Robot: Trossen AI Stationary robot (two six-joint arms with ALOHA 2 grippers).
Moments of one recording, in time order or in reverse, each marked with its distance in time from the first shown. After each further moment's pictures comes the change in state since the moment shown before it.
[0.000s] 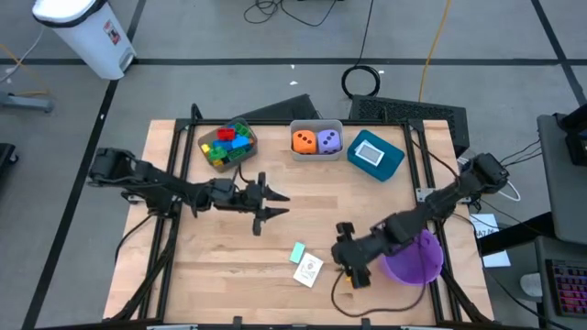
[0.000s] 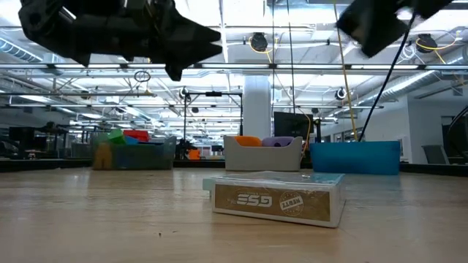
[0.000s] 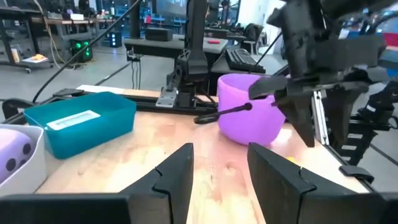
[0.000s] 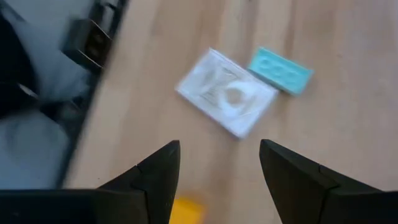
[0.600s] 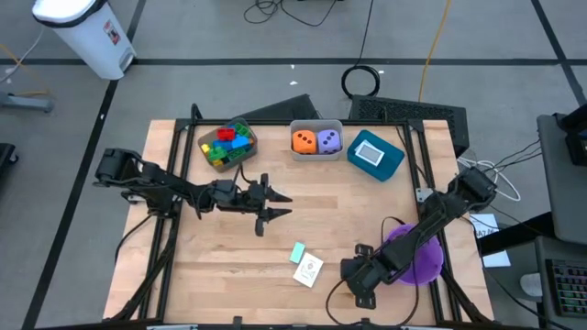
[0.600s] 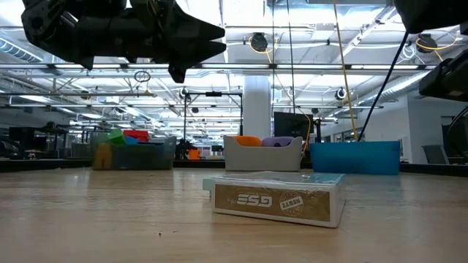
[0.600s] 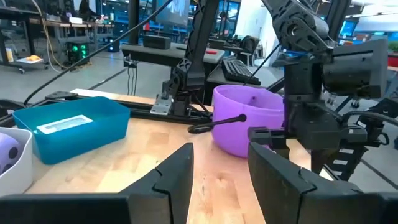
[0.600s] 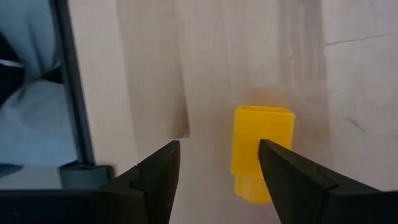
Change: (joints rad) left arm -0.002 0.039 0.006 0.073 0.002 -0.051; right arm 0.106 0.196 0.001 -0.119 -0.158 0.406
